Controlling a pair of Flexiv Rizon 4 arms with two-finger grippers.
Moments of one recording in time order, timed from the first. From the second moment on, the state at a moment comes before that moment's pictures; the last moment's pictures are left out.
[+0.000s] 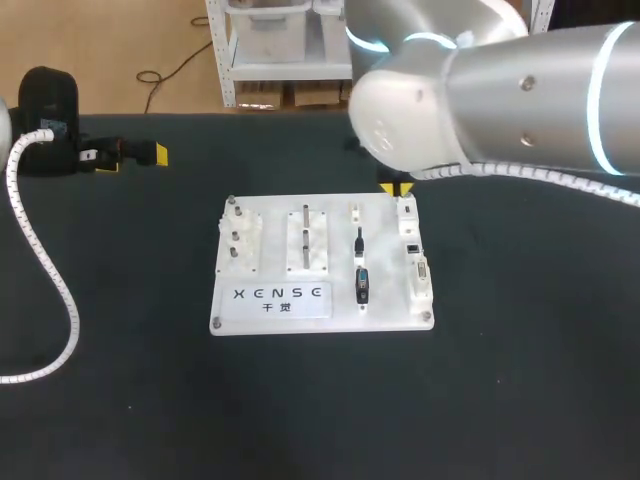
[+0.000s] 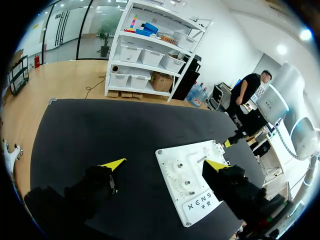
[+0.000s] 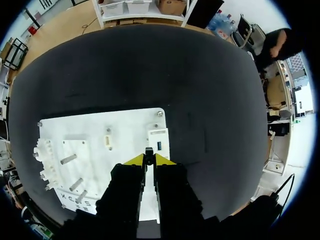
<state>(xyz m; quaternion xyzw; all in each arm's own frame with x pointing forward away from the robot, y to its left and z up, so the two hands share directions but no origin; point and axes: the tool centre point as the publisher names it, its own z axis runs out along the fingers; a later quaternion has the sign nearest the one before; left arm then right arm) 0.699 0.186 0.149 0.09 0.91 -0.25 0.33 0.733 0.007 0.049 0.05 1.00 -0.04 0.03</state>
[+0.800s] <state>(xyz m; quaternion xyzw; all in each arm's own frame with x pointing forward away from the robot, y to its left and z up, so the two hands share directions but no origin) 0.699 0.186 0.149 0.09 0.91 -0.25 0.33 0.729 -0.009 0.031 0.06 1.00 -0.04 0.05</state>
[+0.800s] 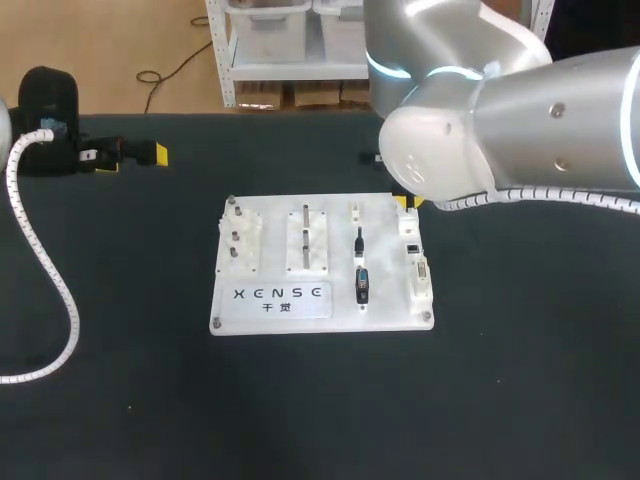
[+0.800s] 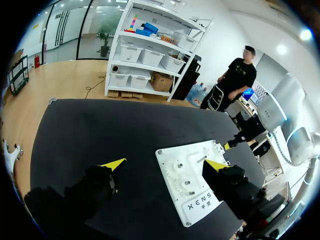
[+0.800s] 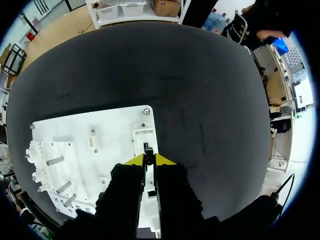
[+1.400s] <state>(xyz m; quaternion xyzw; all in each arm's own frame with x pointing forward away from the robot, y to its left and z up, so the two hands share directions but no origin) 0.699 0.186 0.149 0.09 0.91 -0.25 0.33 0.731 -0.007 0.028 0.06 1.00 -0.04 0.05</state>
